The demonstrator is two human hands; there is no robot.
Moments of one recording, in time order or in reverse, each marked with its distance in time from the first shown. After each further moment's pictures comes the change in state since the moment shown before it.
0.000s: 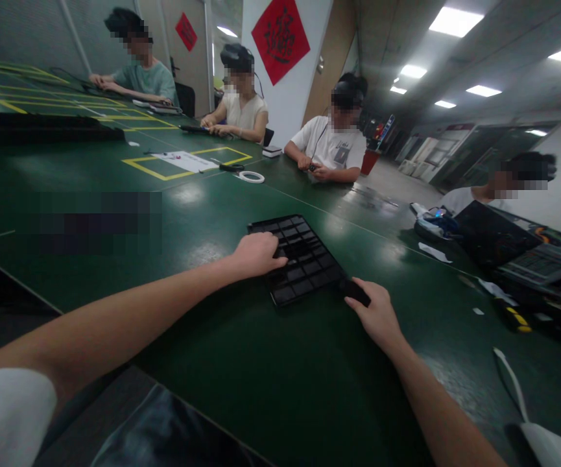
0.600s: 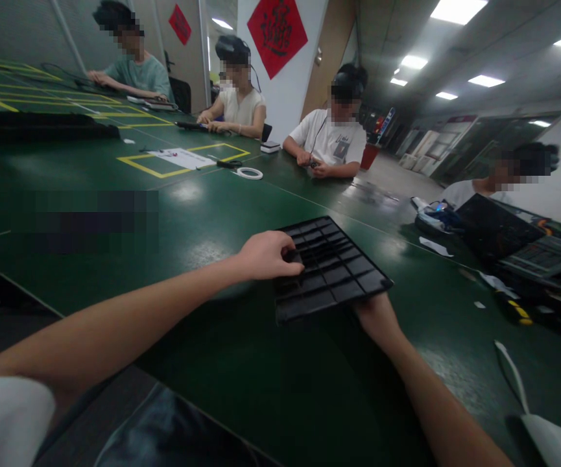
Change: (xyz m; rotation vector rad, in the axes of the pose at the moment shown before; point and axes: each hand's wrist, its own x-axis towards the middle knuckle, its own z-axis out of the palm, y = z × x) left_hand -0.011 0.022 -0.022 -0.248 0.035 0.133; right_hand -0.004 -0.005 0.001 0.073 0.036 -0.076
